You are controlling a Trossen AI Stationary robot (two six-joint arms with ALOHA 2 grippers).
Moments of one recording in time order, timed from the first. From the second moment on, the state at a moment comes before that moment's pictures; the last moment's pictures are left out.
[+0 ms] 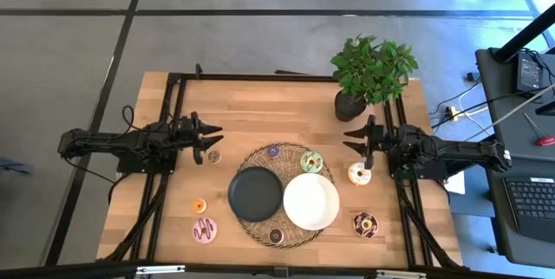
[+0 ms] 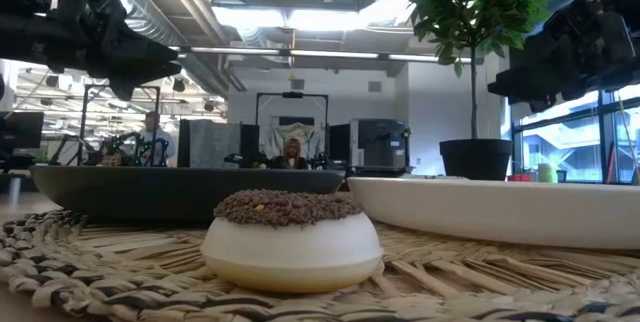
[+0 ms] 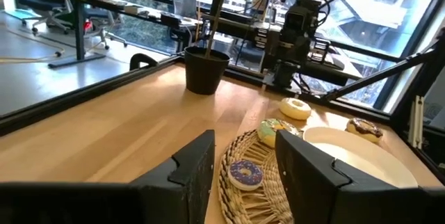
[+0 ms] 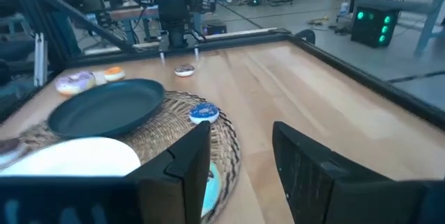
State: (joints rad) left arm 0.05 0.15 0.01 0.11 -0.23 -0.26; right arm -0.09 0.15 0.01 0.02 0.08 0.10
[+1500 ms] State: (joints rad) left arm 0.05 0.98 0.36 -0.57 -0.07 -0.90; right arm -0.09 0.15 0.01 0.04 0.17 0.02
